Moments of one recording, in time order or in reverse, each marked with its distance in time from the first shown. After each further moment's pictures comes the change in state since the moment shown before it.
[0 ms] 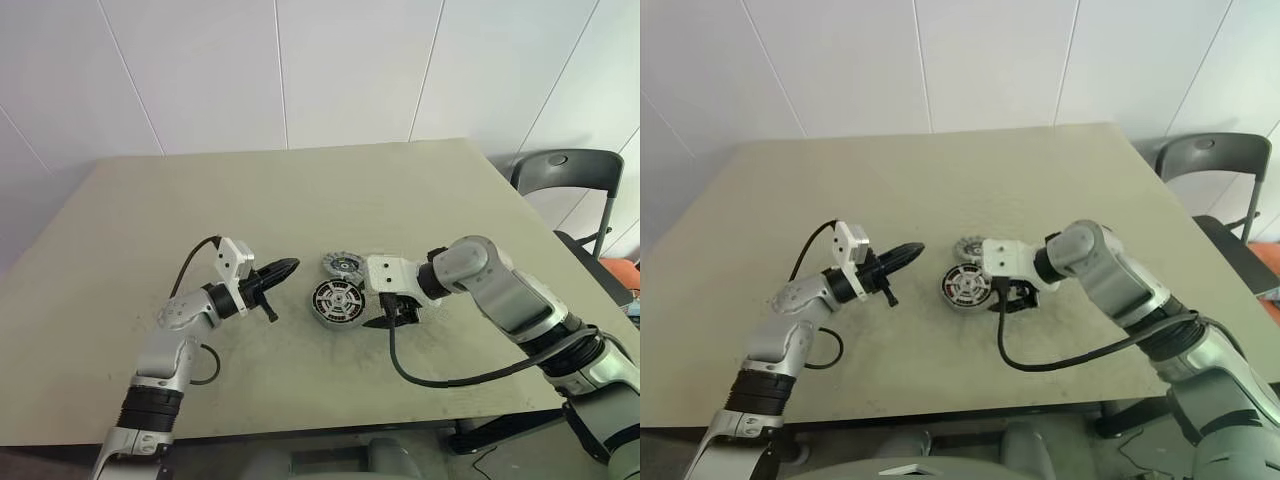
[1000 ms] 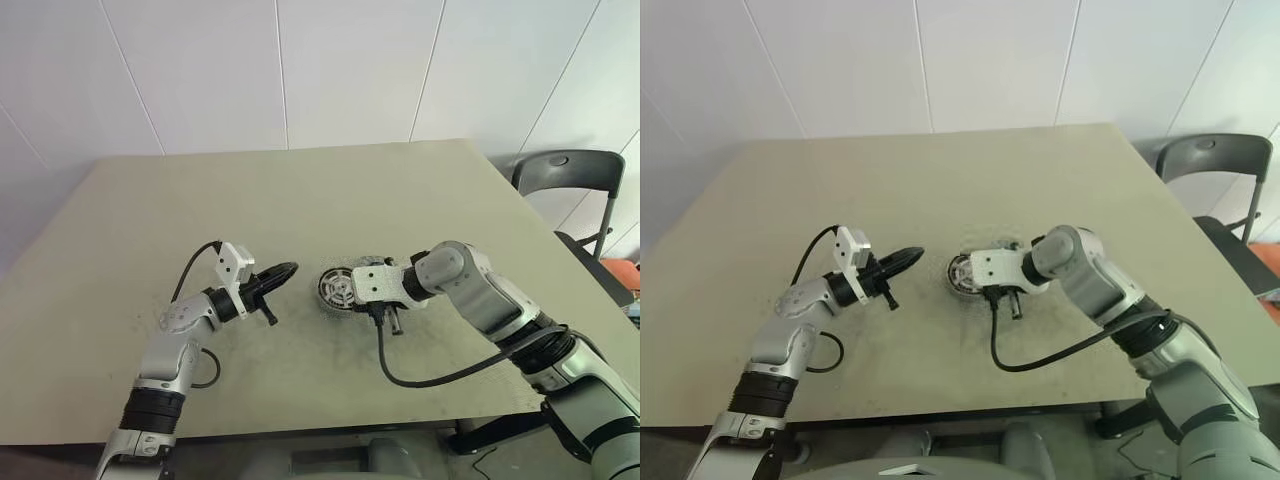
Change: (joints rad) left arm 0.010 -0.009 -0.001 0.028 0.015 -0.029 -0.007; right arm -0.009 0.087 0.027 0.086 -0.134 -0.091 0.017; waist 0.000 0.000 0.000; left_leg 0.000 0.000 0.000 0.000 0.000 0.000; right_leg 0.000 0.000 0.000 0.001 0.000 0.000
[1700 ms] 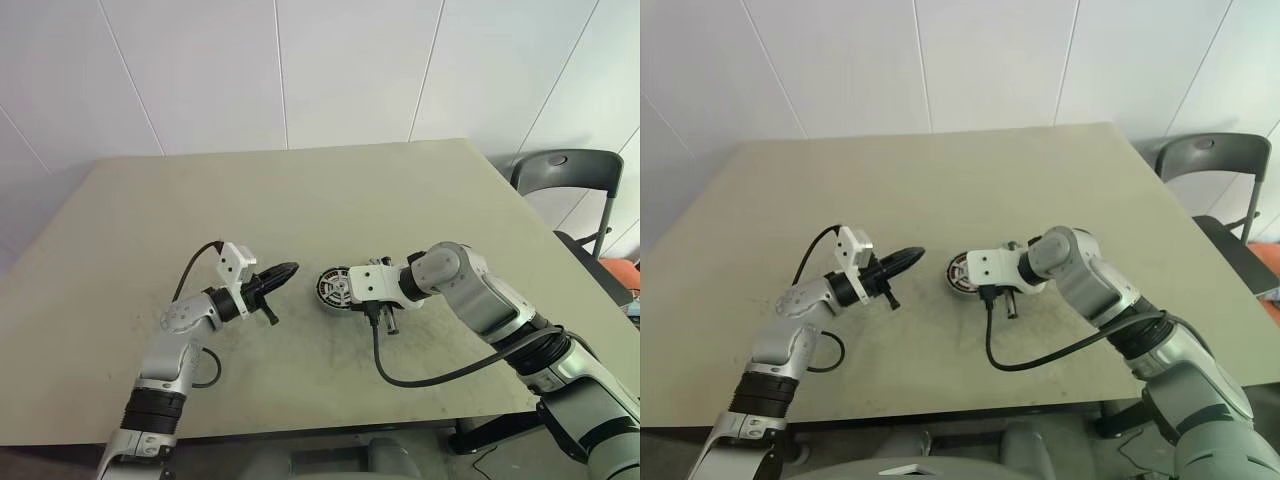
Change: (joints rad) left arm 0.000 -0.004 -0.006 -0.032 0.018 0.023 0.025; right arm 0.003 0.014 0.000 -0.012 -0.018 0.019 -0.015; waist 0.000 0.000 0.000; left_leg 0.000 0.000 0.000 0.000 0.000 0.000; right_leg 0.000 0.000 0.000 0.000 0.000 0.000
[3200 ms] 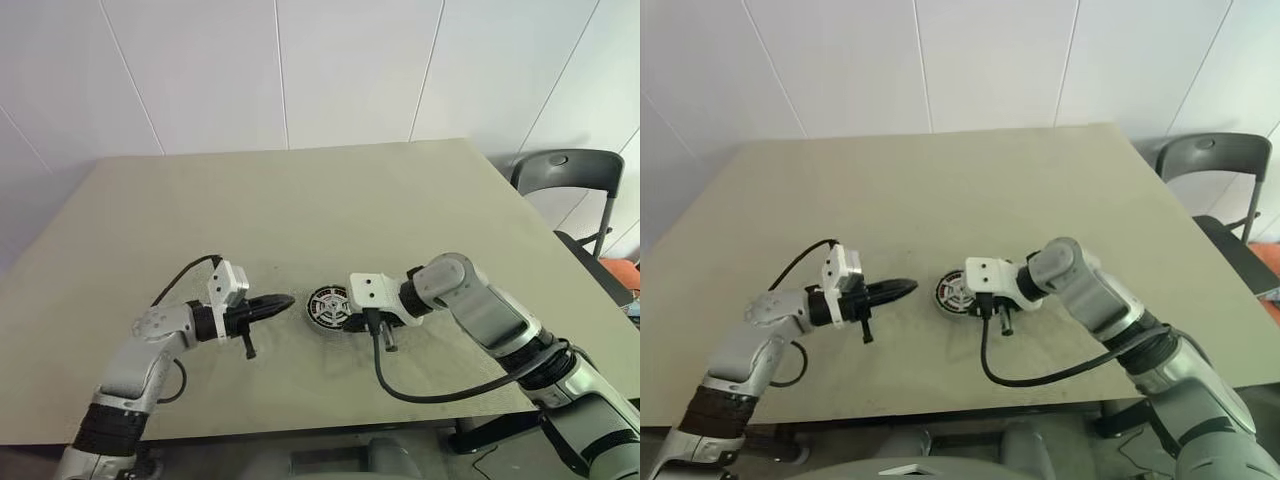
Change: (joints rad) left arm 0.119 0.216 -0.024 -0.250 -0.064 0.170 -0.167; right arm 0.084 0.005 -0.058 -0.110 0.160 0.185 0.002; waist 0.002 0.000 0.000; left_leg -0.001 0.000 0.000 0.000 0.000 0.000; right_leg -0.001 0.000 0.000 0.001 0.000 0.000
